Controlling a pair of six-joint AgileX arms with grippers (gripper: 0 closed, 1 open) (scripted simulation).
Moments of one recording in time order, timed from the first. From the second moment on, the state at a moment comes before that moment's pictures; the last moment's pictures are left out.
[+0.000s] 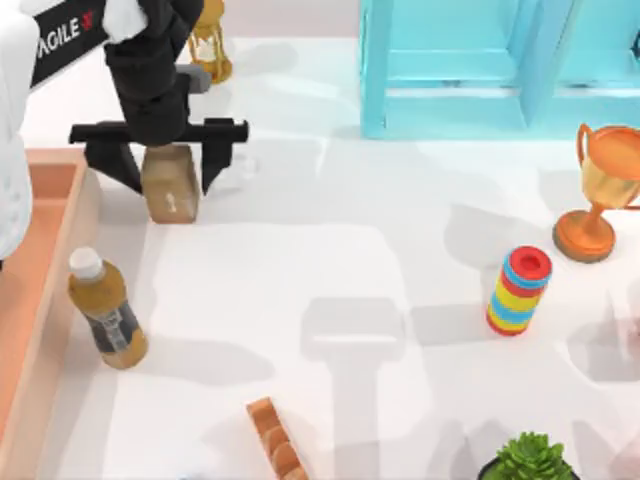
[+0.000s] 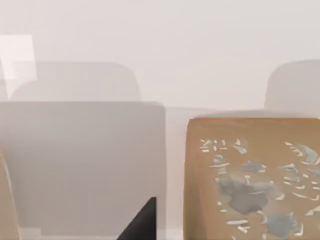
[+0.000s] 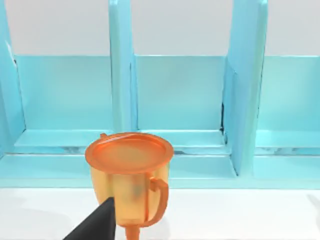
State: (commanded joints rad) left arm -0.25 2.48 2.14 -1.22 0.01 -0.22; right arm 0.00 0.00 0.00 0.00 0.00 0.00
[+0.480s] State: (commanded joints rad) left arm -0.25 2.48 2.14 -1.22 0.01 -0.22; right arm 0.00 0.00 0.00 0.00 0.00 0.00
